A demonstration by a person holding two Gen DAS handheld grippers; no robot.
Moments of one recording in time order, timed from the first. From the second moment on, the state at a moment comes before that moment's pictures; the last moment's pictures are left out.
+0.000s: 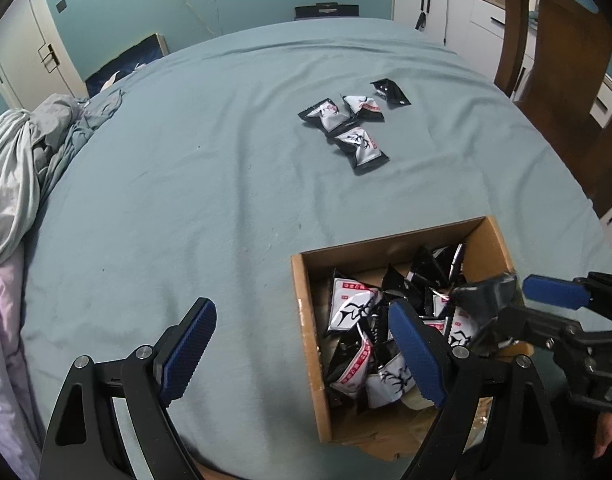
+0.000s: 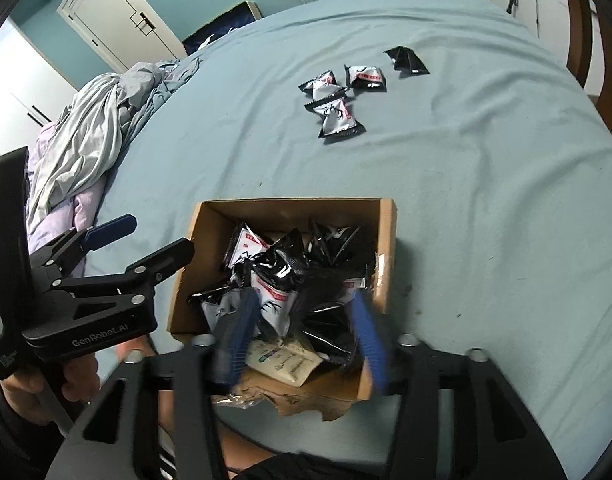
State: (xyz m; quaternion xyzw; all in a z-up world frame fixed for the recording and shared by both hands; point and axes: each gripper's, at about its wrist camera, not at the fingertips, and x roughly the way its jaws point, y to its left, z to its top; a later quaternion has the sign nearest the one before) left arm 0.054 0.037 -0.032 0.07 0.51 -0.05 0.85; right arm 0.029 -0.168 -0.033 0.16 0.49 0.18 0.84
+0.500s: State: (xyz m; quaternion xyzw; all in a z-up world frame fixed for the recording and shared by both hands) left arm 0.056 0.037 -0.036 0.07 0.52 -0.04 0.85; right arm 0.025 -0.167 -0.019 0.10 0.46 0.10 0.88
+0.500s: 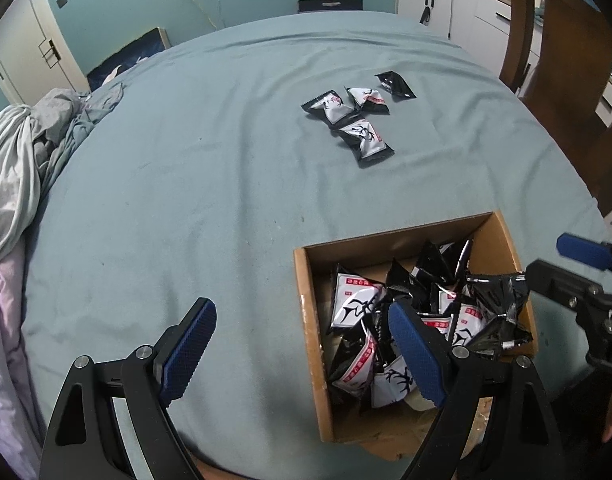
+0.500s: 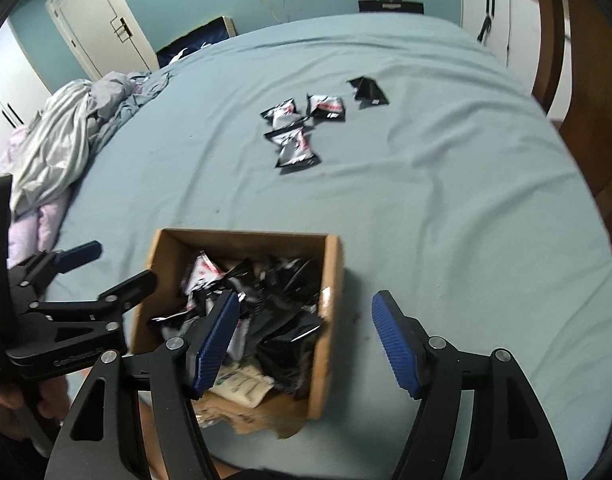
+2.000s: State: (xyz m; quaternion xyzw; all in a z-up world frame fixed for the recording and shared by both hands) left arm 0.087 0.030 -0.044 0.03 0.54 -0.07 0.84; right arm 0.233 -0.140 -0.068 0.09 0.53 0.18 0.83
